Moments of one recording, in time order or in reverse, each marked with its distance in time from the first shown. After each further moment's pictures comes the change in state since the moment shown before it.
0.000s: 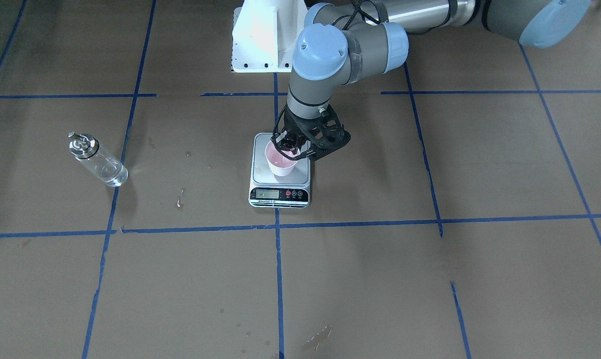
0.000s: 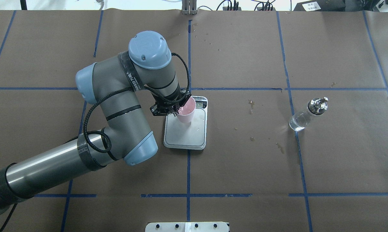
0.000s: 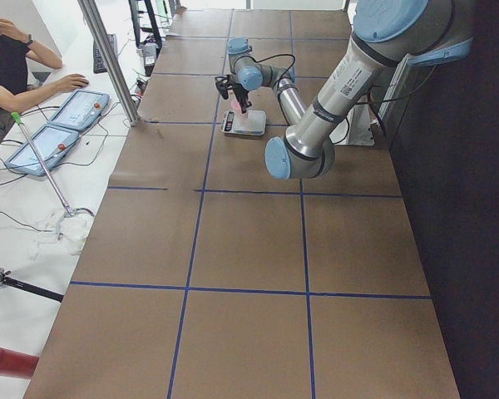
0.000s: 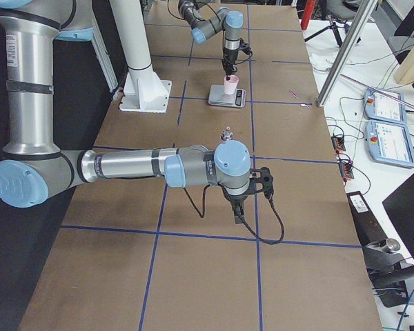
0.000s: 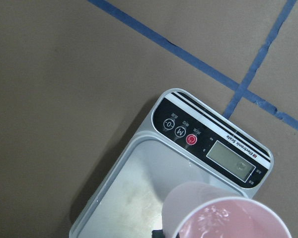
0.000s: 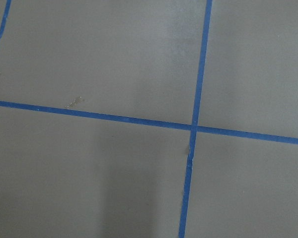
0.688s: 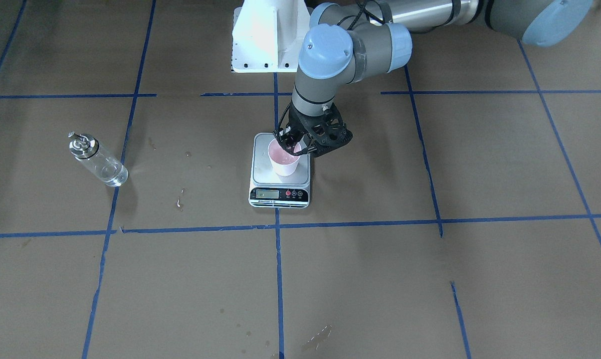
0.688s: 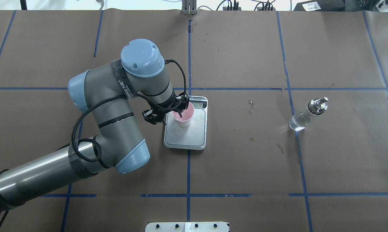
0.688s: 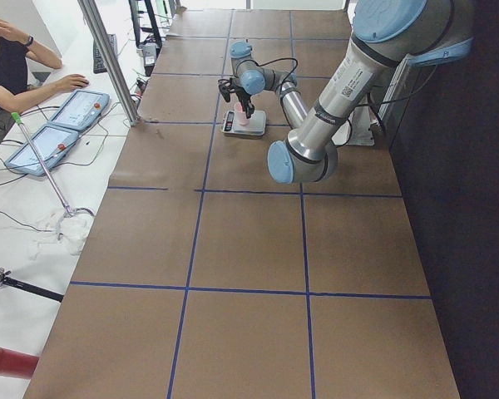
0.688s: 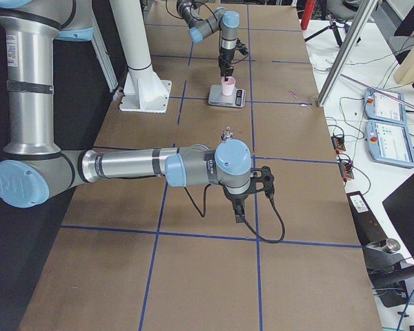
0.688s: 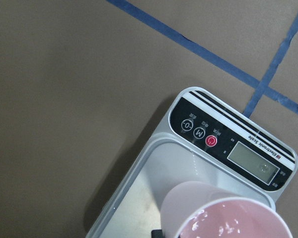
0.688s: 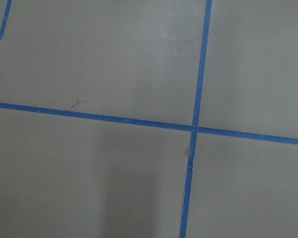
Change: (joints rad) left arm 0.016 0.059 -0.090 -0.005 -0.005 0.058; right arm 0.000 0.003 0.010 -0.004 0.011 0.006
